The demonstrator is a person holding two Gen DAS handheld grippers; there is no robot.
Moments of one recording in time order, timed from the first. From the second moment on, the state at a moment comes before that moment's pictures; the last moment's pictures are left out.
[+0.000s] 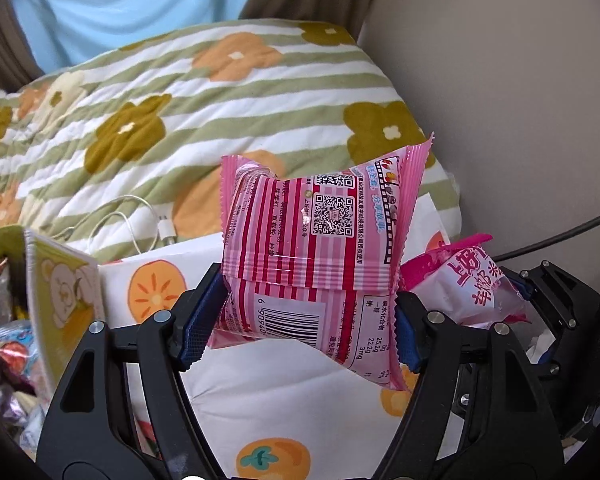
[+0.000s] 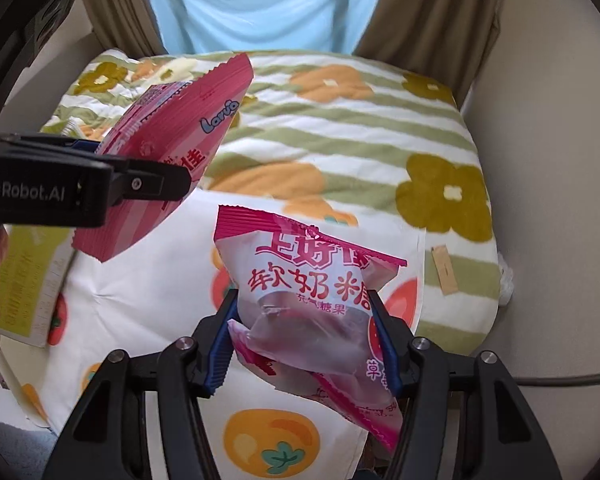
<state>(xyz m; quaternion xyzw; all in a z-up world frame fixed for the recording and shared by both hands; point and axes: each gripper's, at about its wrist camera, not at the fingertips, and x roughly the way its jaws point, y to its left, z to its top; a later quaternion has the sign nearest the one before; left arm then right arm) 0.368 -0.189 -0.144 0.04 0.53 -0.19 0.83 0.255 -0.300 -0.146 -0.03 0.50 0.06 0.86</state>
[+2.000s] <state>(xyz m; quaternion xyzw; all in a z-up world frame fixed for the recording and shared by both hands) 0.331 0.244 -0.097 -0.02 0.47 -0.08 0.88 0.331 0.032 -0.068 0.07 0.43 0.11 0.89</state>
